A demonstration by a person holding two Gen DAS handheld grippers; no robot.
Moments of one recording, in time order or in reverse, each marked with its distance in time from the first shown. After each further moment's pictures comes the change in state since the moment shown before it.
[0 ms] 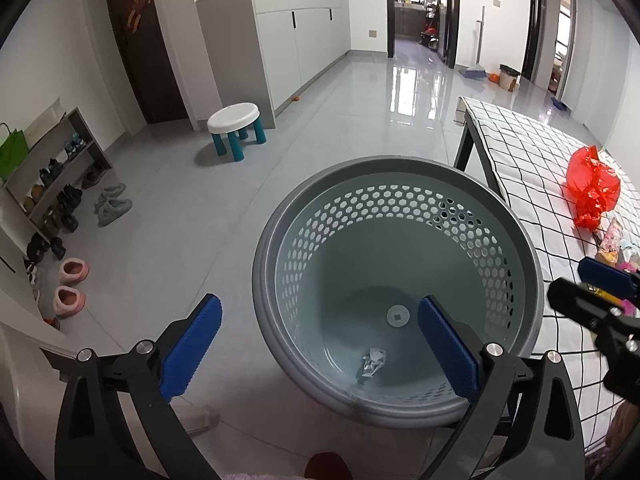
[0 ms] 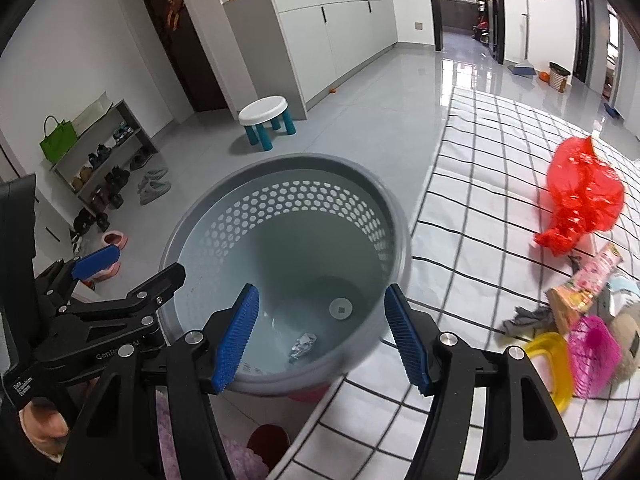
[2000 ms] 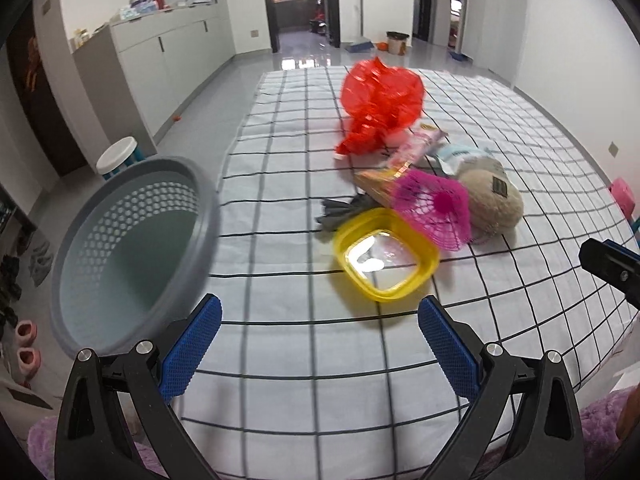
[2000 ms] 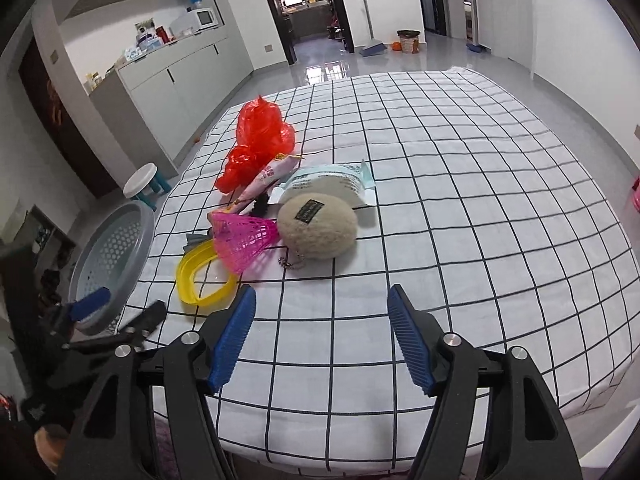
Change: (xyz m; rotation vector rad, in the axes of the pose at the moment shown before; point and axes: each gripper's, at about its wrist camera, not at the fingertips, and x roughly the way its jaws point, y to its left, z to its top) left arm -0.043 -0.256 -0.058 0.266 0.011 -0.247; right arm -0.157 -0.219 -0.137 0.386 -0.117 -0.267
